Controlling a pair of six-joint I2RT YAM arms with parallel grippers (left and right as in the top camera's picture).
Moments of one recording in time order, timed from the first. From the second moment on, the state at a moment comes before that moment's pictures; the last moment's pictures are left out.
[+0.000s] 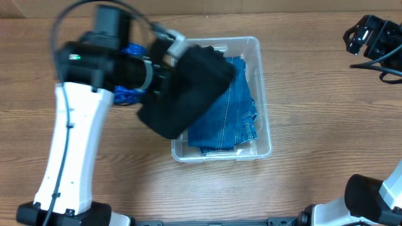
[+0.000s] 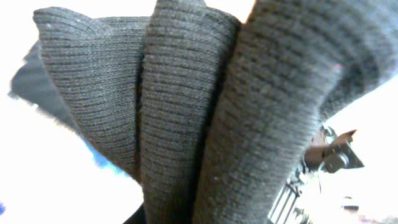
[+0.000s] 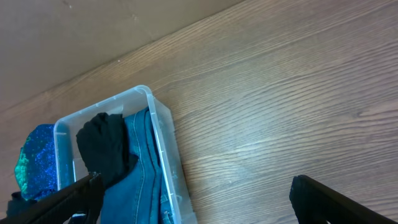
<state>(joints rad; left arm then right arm) -0.24 1.64 1.92 -1.38 0.68 0.32 -0.26 1.71 2.44 -1.63 -0.25 0.17</state>
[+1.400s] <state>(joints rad) -0.53 2.13 2.03 -1.49 0.63 0.42 -0.26 1.71 2.44 -1.63 -0.25 0.17</state>
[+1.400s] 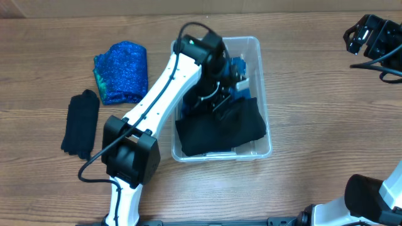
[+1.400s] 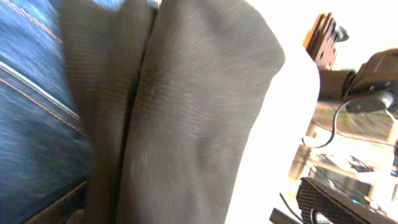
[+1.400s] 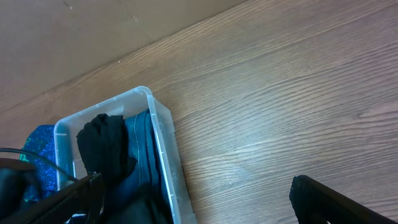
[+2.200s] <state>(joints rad) -0.65 2.14 1.99 -1.34 0.51 0.22 -0.26 1.71 2.44 -1.63 -0.25 0.17</state>
